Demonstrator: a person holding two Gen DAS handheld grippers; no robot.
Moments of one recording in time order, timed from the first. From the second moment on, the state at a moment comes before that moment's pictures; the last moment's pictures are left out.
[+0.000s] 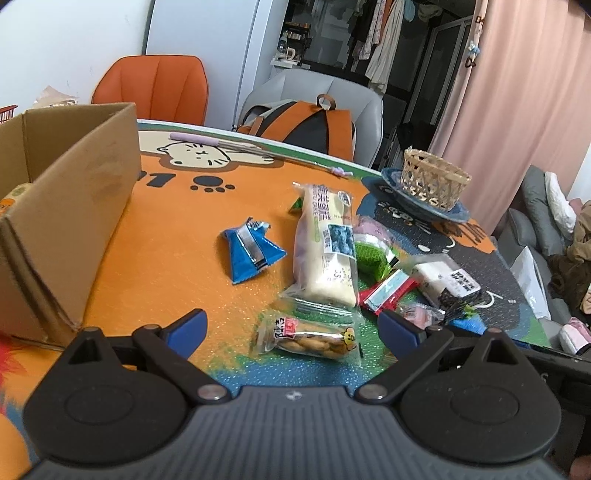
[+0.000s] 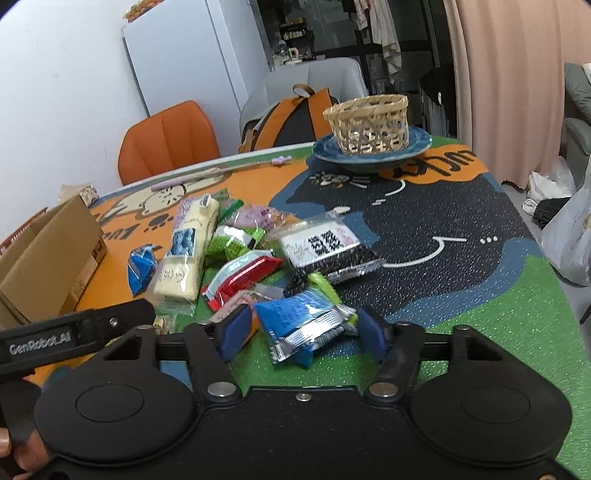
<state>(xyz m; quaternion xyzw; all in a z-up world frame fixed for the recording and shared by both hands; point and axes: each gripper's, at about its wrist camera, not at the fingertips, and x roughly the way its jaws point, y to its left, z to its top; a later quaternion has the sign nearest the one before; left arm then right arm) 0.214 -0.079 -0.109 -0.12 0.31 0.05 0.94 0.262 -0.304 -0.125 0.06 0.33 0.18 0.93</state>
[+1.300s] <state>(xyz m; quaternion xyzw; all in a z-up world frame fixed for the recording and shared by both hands) 0.175 -0.057 -0.064 -0.14 0.24 0.03 0.96 0.236 -0.290 -0.086 0.06 0.28 0.18 0.94</state>
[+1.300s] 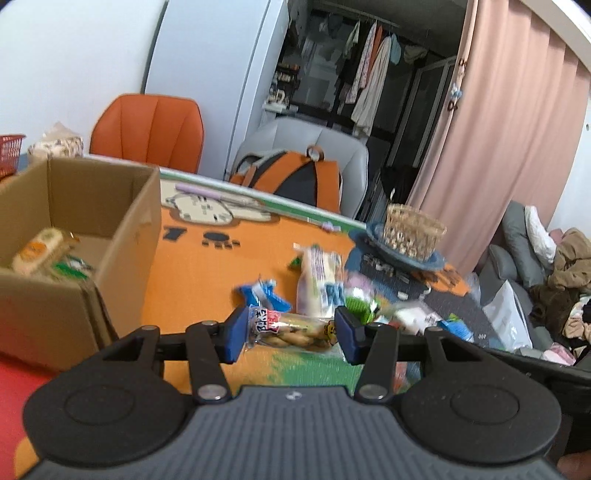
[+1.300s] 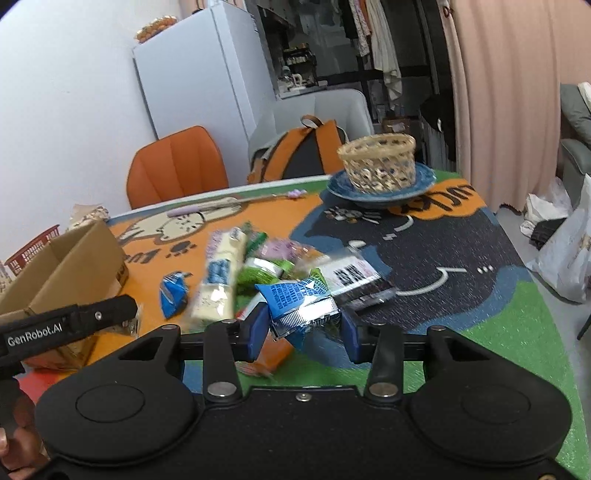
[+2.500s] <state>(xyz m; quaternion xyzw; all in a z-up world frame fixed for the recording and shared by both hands) 0.134 0.059 -0.015 -0.18 0.16 0.12 0.96 0.220 -0.159 -0.022 0.02 0.22 0.27 0.94</state>
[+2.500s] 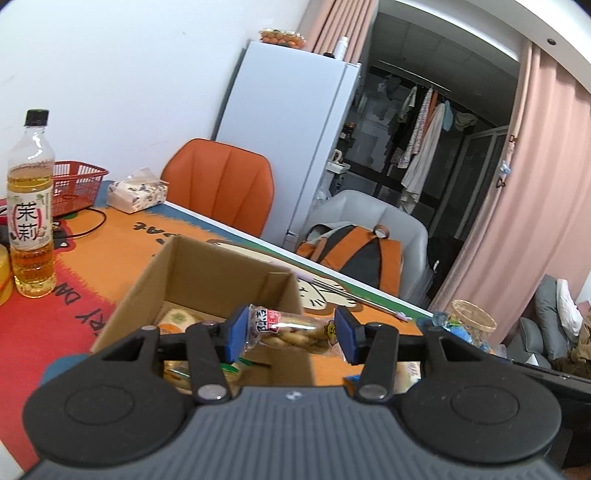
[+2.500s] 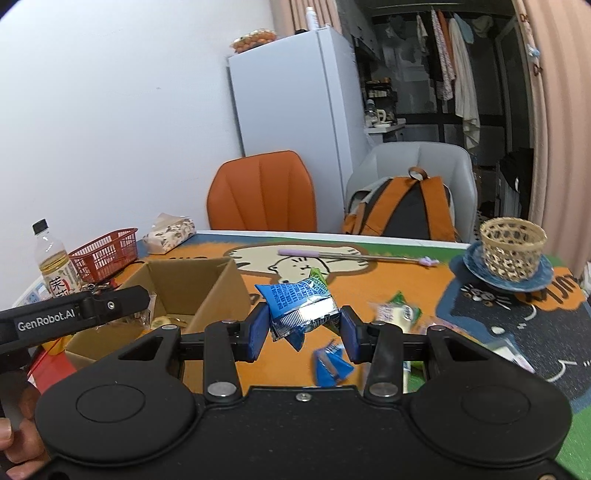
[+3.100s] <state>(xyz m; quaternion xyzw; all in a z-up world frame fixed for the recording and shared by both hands) 0.145 0.109 -0.028 -0.22 0.18 0.14 0.95 0.228 -0.112 -0.016 -0.01 0.23 0.29 0.93</state>
